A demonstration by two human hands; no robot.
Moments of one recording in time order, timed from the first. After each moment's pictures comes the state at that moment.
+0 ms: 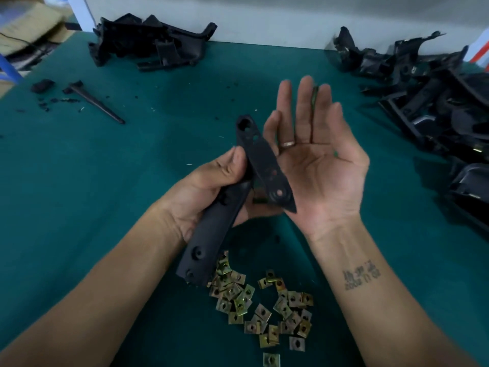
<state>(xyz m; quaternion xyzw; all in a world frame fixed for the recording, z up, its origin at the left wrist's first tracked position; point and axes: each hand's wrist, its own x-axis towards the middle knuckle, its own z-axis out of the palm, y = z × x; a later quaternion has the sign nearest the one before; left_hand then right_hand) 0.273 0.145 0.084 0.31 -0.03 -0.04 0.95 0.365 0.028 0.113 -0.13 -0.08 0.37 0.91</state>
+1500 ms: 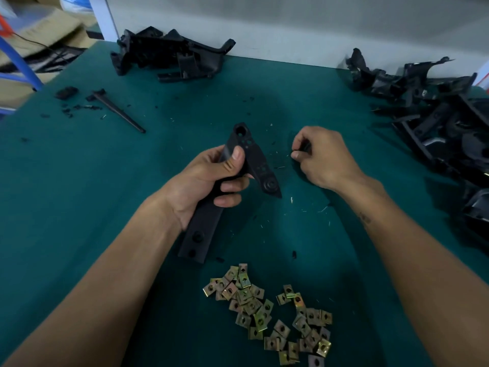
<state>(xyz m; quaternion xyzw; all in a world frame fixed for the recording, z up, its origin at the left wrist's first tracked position) 0.276 0.203 0.072 0.47 0.03 0.04 0.88 0.469 0.054 0.082 -0.89 -0.37 0.02 0.25</state>
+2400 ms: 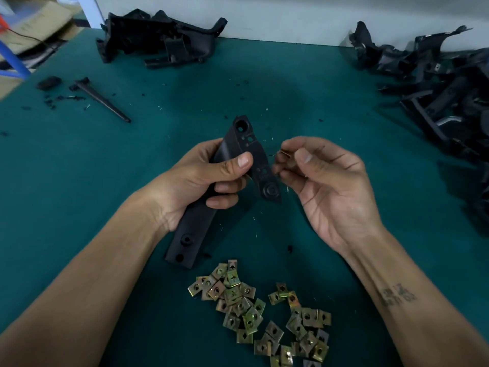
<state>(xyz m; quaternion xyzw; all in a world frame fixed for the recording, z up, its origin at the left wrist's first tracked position) 0.278 0.194 0.071 0.51 0.02 -0.01 0.86 0.379 0.013 0.084 -0.45 -0.22 0.32 0.81</state>
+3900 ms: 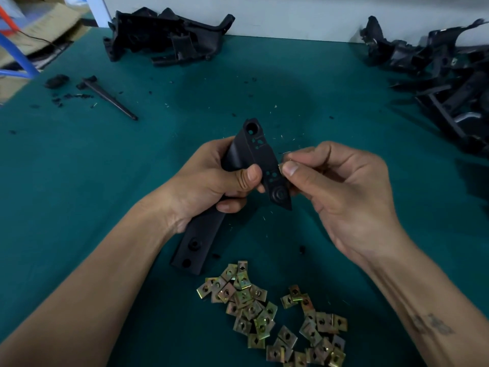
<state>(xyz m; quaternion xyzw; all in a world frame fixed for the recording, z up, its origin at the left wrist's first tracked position) 0.275 0.190 0.068 0.61 0.01 0.05 0.79 0.366 0.017 0.081 -0.59 -0.26 0.20 0.74</state>
